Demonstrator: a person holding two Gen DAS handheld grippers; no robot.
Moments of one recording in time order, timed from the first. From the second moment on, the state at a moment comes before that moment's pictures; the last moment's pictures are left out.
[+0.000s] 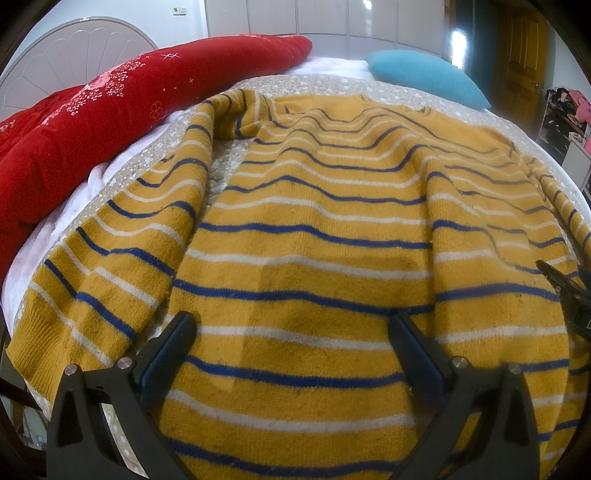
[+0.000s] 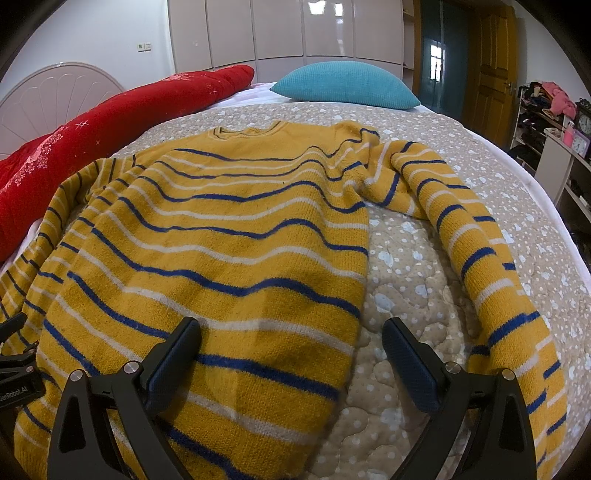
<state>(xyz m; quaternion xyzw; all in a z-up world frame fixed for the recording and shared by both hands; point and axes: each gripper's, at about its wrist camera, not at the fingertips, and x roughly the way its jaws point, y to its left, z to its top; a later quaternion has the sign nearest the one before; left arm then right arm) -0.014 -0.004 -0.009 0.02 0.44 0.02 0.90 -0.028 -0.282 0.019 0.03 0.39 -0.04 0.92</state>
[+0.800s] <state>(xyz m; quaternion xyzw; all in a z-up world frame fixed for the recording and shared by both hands) -0.012 -0.004 -0.007 0.01 0.43 0.02 0.90 -0.028 -0.281 0.018 0.03 0.39 -0.04 0.92</state>
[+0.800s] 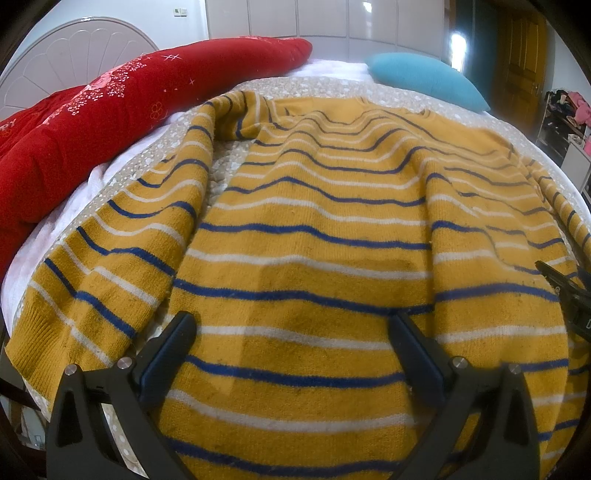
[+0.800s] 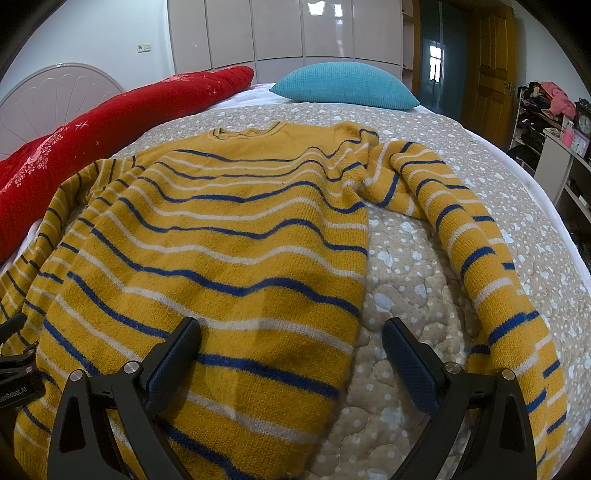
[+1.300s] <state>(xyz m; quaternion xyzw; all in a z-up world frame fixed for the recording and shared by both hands) -0.004 0.052 0.007 0.01 0.45 0.05 0.89 -0.028 -0.281 0.019 0.03 0.39 -0.04 0.92</state>
